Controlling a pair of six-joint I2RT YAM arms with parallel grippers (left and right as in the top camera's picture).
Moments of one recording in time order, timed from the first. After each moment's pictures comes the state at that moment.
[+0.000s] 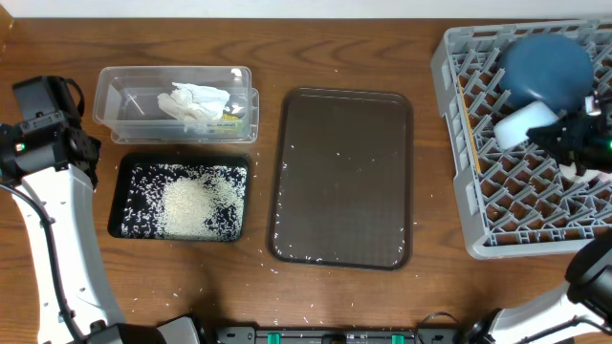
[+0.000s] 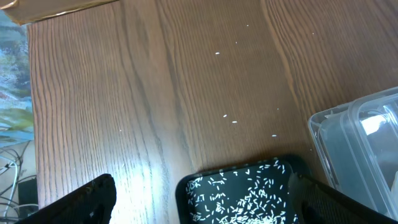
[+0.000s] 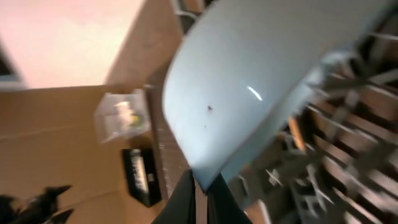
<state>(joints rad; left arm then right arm) 0.38 1.42 1.40 -1.13 -0.53 -0.82 -0.66 1.86 1.52 -1.20 -0.95 -0.11</state>
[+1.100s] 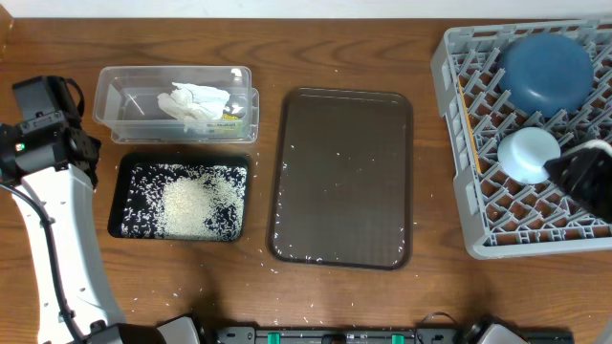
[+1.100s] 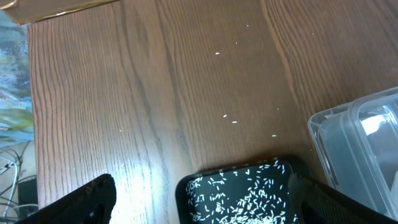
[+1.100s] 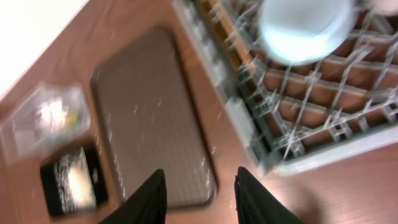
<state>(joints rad) 0.38 1.42 1.40 -1.13 -0.53 -0.82 -0.56 1.21 1.51 -1.49 -0.53 0.03</state>
